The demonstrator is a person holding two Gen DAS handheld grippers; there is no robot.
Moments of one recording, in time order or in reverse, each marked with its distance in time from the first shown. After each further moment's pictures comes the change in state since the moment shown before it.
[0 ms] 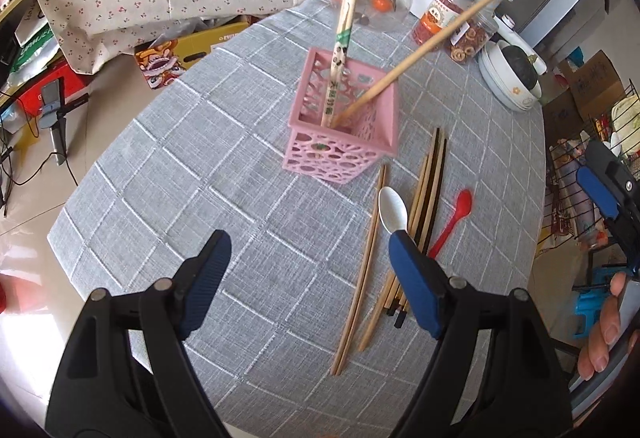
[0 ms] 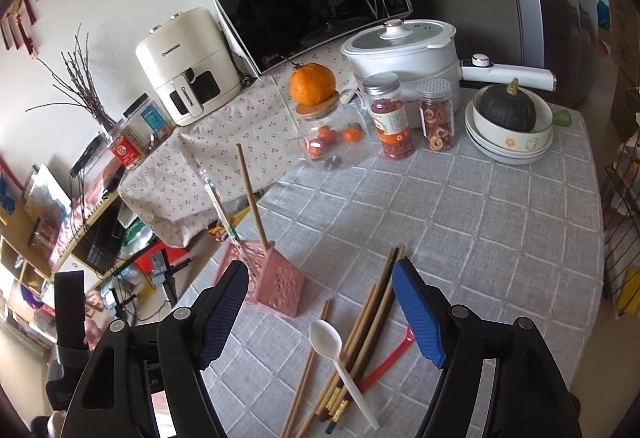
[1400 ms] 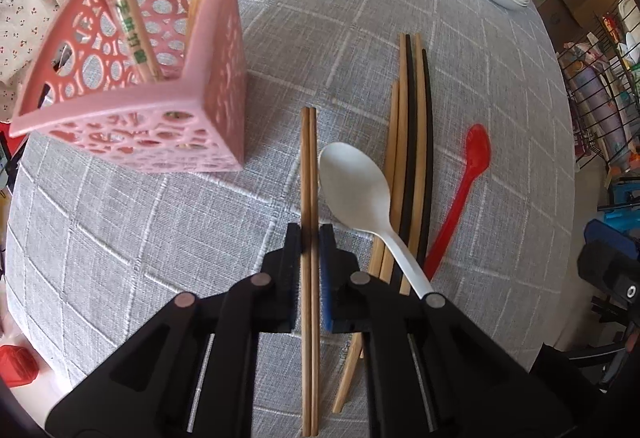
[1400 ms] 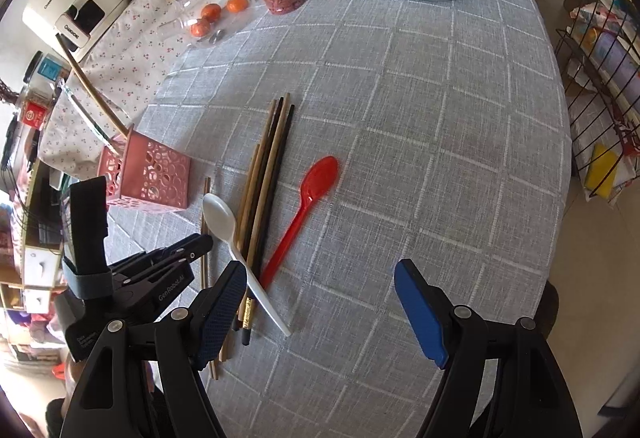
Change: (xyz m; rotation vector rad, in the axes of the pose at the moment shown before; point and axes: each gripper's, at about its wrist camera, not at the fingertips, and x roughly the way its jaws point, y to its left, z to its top) left arm 0.089 -0.070 0.004 0.244 0.155 0.006; right arm 0.049 -0.072 -0.051 0.159 0.400 -0.194
